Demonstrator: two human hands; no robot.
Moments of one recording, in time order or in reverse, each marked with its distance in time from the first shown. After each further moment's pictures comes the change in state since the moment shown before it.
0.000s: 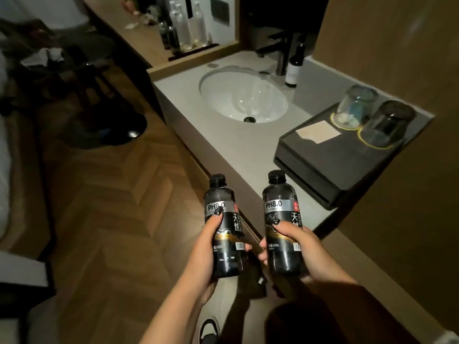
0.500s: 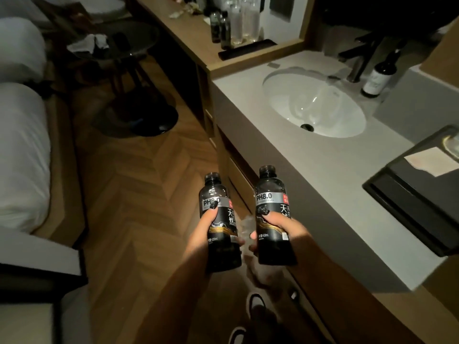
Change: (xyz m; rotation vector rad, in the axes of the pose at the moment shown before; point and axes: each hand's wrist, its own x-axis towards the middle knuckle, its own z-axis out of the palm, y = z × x) left_hand 0.043 0.102 -0.168 -0.116 0.132 -0.028; right_hand 0.135 0.031 0.170 -0.065 -0.056 0.099
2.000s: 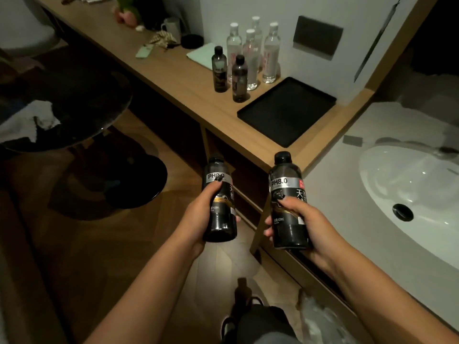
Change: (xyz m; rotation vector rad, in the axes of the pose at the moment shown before) left_hand 0.476 0.476 -0.084 0.322 -0.226 -0.036; right_hand 0.474 -0.282 0.214 0.043 0.249 -0.161
